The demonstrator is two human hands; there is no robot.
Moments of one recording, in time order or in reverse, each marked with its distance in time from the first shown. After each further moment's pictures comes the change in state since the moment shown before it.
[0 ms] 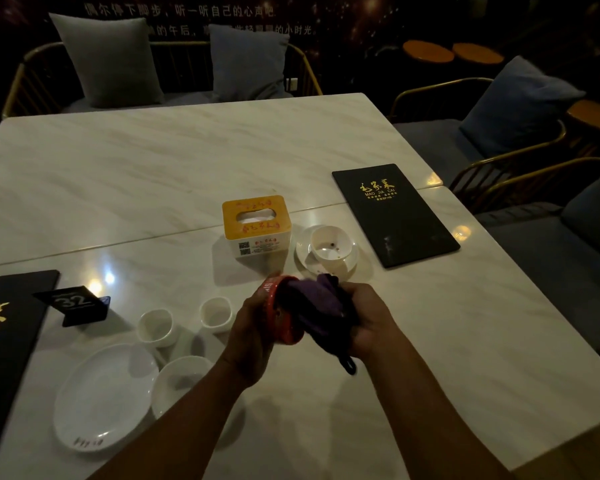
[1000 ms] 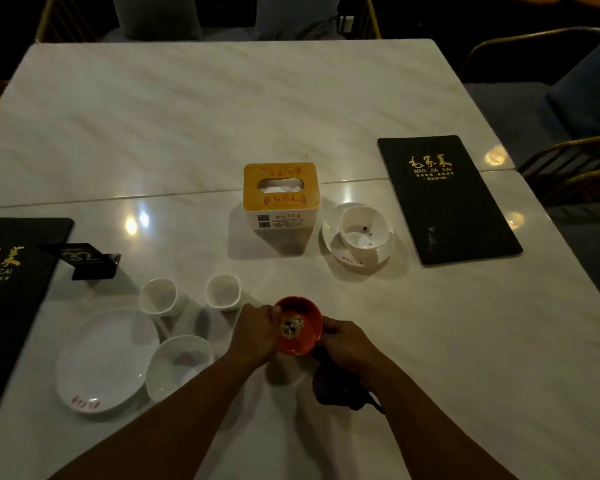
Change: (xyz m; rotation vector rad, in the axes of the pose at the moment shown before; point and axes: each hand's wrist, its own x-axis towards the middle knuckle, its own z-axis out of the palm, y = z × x) left_hand 0.073 -0.084 -0.066 1.228 0.306 -0.092; right_hand 0.113 0.028 -0.071 -1.334 0.100 -0.048
